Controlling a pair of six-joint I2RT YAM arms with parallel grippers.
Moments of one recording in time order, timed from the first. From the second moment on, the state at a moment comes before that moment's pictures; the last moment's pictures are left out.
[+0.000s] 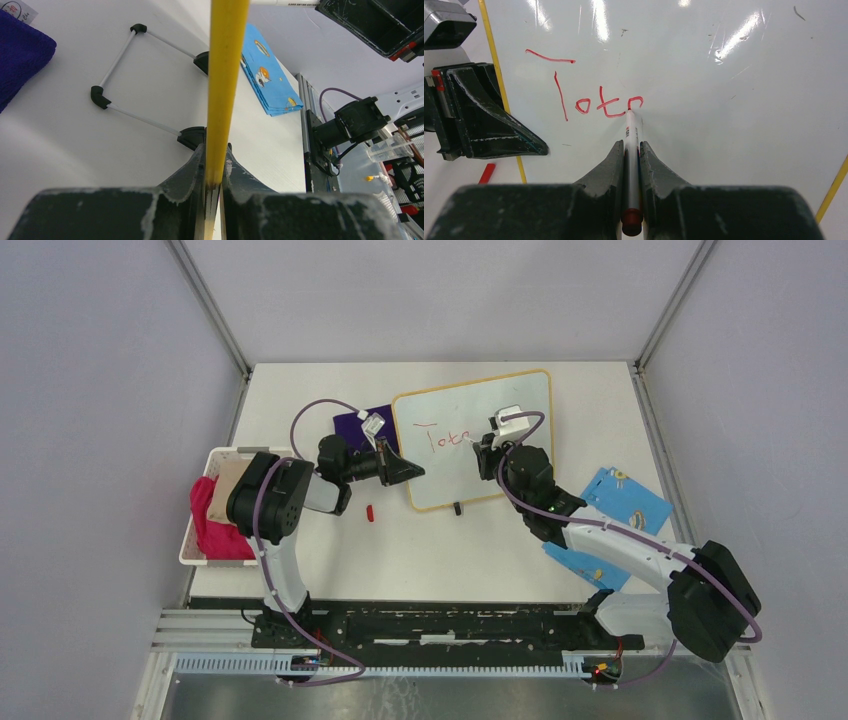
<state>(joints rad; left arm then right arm) -0.26 1.94 0.70 1.18 1.02 -0.61 0.72 1.24 0.71 0.36 0.35 0.13</state>
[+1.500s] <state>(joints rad) -0.26 1.94 0.70 1.18 1.03 -0.60 0.72 1.24 0.71 0.34 0.39 0.11</state>
